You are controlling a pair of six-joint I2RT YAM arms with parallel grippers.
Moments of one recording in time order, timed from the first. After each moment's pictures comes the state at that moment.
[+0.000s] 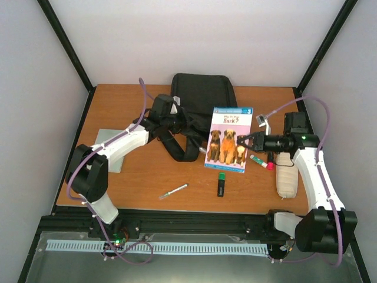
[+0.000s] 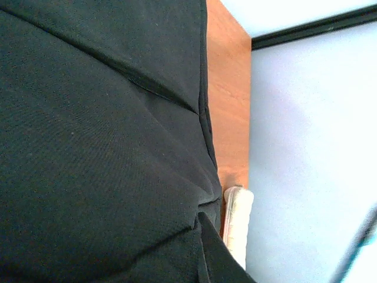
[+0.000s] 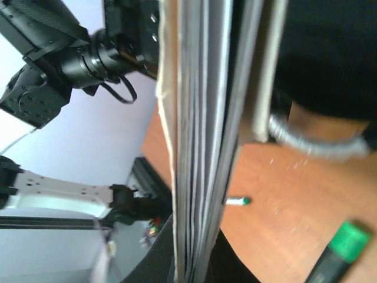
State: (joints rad) left arm -0.55 1.68 1.27 -0.19 0.37 -1.03; right arm -0.06 1.16 1.05 -0.86 -1.11 0.09
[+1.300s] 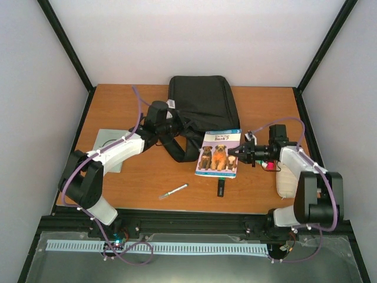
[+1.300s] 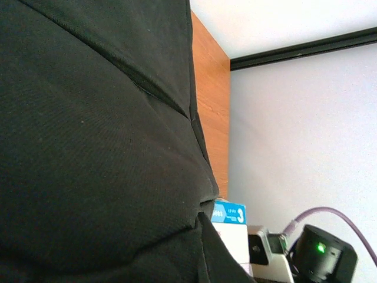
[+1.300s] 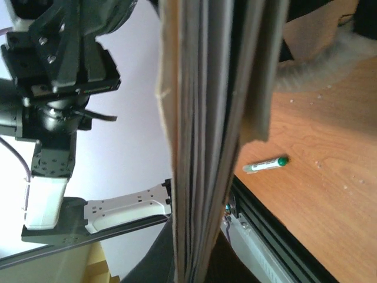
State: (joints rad) left arm -0.55 1.59 1.09 0.05 0.33 -1.14; right arm -0.03 1.37 0.74 -0.52 -1.32 0.53
